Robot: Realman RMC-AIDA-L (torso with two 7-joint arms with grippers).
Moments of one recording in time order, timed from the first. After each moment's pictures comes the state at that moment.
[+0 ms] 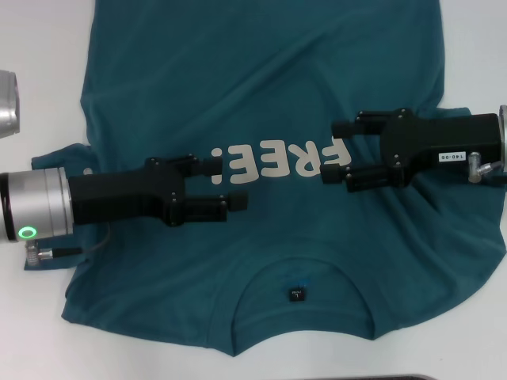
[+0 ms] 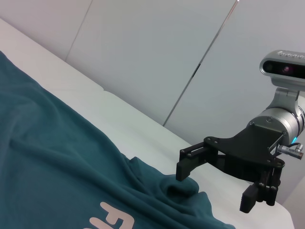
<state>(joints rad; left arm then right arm) -0.48 -2.15 -2.39 -0.60 -1.15 1.60 -1.49 0.55 2.05 -0.72 -0.62 -2.07 -1.62 1.40</state>
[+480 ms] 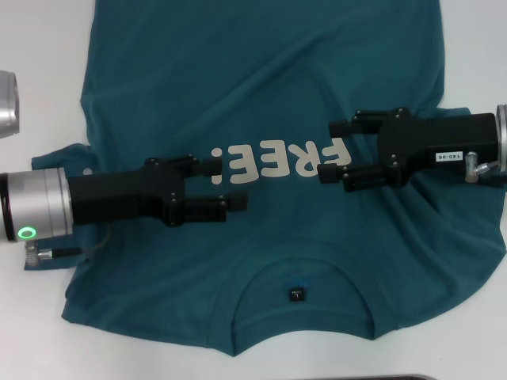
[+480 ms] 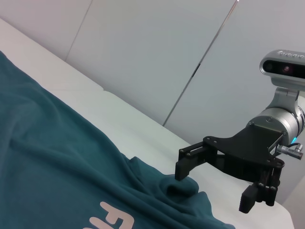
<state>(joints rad) -0.47 -2.15 -2.39 -0.60 -1.15 1.60 -1.49 0.55 2.06 -0.72 -0.62 -2.07 -1.62 1.40</state>
